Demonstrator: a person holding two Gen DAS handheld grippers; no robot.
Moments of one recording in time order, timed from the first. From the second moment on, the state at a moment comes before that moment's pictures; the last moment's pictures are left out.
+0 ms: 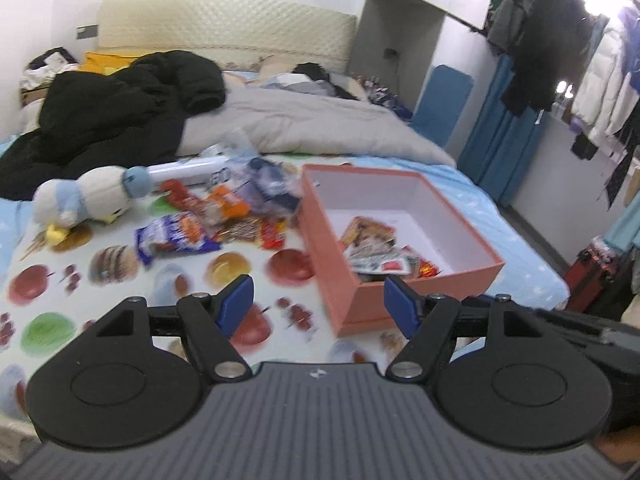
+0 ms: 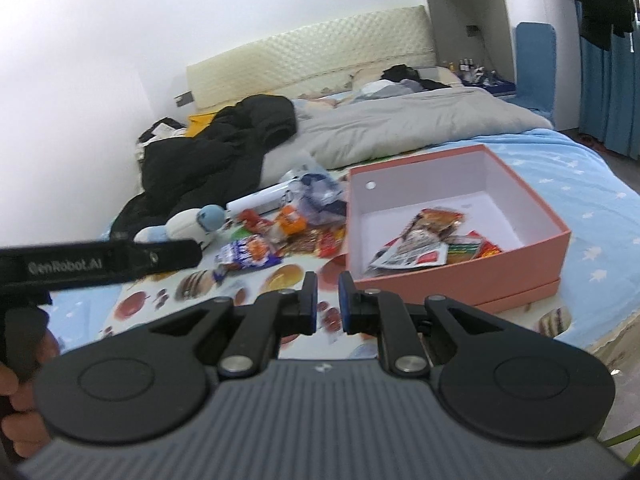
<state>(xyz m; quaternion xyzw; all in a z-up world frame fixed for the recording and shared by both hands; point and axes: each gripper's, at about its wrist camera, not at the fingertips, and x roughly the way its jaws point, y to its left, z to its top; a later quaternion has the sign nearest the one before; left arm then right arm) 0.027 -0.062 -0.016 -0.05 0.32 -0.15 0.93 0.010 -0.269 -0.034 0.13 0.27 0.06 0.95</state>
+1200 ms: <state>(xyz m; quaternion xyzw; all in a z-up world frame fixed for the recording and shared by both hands) 0.103 0.049 -0.149 -0.12 0.38 0.00 0.92 0.091 -0.197 -0.091 0.11 0.31 0.15 0.93</state>
